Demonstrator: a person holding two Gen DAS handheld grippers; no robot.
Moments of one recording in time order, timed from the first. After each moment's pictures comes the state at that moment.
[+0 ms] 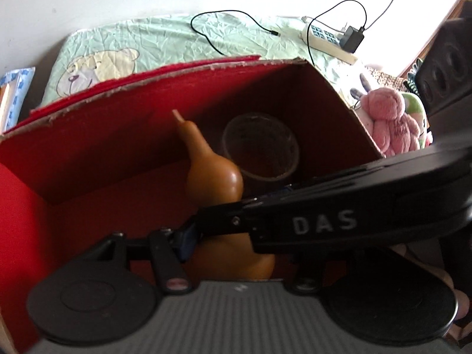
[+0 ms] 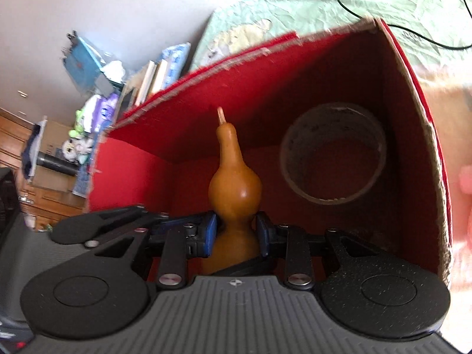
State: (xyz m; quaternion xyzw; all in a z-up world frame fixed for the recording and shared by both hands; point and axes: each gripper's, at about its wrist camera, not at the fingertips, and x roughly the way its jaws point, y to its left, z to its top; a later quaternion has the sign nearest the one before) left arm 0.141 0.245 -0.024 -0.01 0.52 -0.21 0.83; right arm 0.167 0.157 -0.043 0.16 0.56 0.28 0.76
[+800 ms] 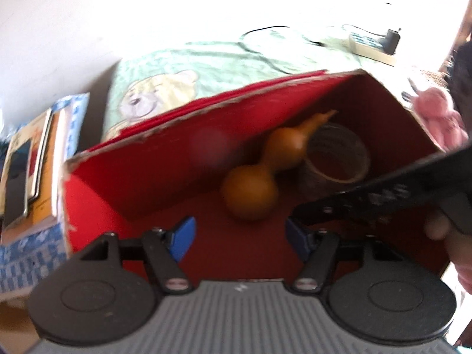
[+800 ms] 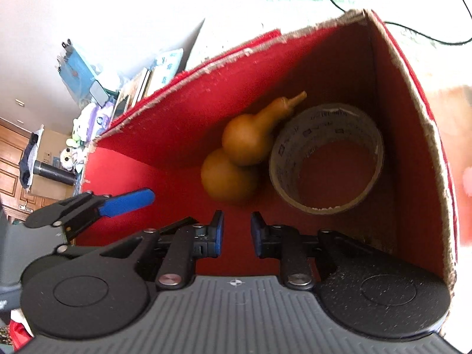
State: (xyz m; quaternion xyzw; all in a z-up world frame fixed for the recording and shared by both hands) left arm 0.147 0.286 -0.022 0.06 0.48 -0.13 0.86; right arm 0.171 0.145 -0.050 0.17 0.55 0.28 0.77
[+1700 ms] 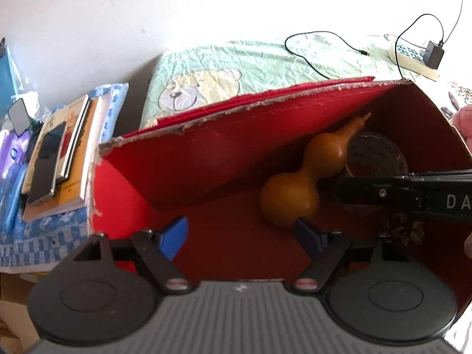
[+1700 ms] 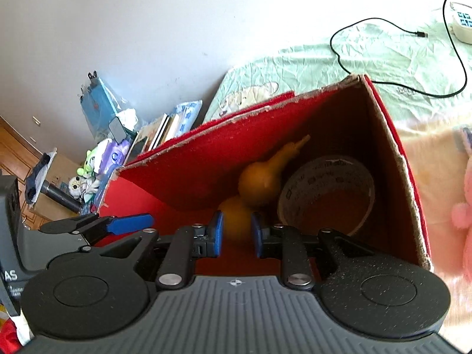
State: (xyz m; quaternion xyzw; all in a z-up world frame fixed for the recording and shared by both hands) left arm 0.144 0.288 -0.025 0.07 0.47 -0.05 0.88; right arm 0.154 0.145 -0.033 0.18 0.43 0.28 0.84
